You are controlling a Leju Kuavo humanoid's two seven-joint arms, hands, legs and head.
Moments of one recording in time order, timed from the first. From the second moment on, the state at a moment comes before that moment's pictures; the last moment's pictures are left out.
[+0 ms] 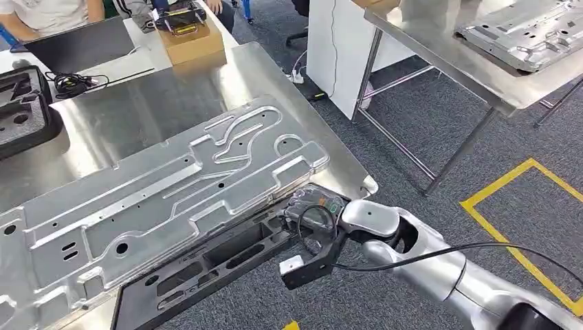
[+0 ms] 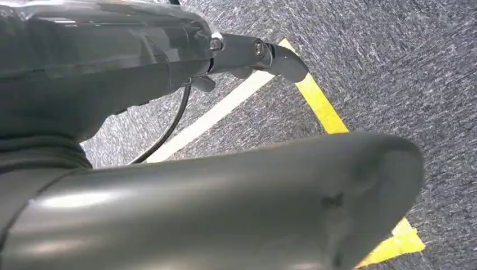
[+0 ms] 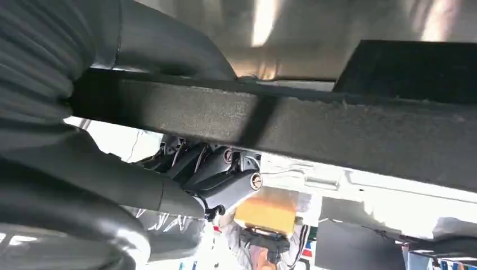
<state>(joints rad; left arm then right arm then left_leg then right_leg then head) -0.12 -0.21 1.15 -0.24 -1.19 0.08 -0.23 -0.56 -0.38 0.89 -1.46 0.72 0.12 -0.26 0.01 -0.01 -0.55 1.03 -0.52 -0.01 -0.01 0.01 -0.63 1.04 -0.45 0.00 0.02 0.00</state>
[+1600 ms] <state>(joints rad) -0.12 -0.21 1.15 -0.24 -1.19 0.08 -0.24 -0.73 -0.37 0.50 -1.59 0.79 0.10 -0.19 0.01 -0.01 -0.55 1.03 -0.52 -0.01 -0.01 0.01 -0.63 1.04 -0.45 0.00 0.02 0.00</state>
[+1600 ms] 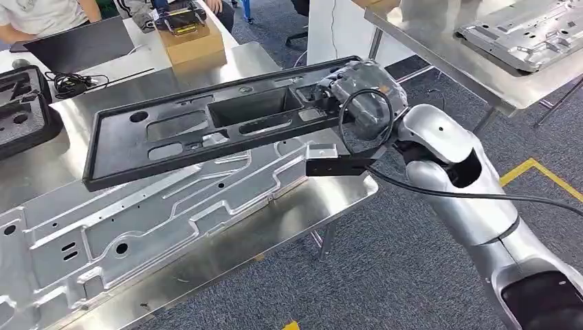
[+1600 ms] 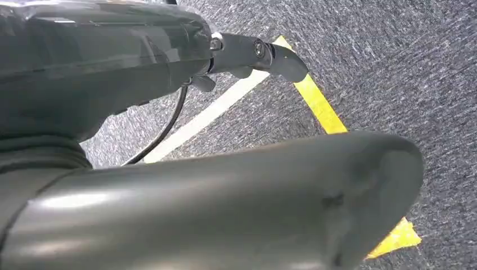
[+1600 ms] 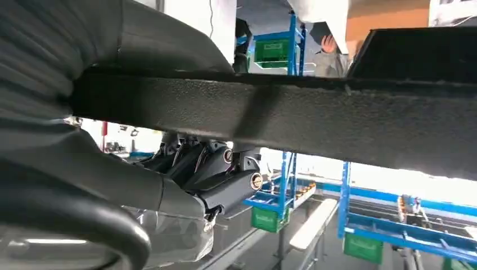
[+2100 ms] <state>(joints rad) -0.12 -0.21 1.15 -0.24 -1.19 0.08 -0.24 -0.70 -0.38 0.46 -1.59 0.78 0.10 -0.20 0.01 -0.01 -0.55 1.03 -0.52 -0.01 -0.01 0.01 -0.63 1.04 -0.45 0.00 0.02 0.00</state>
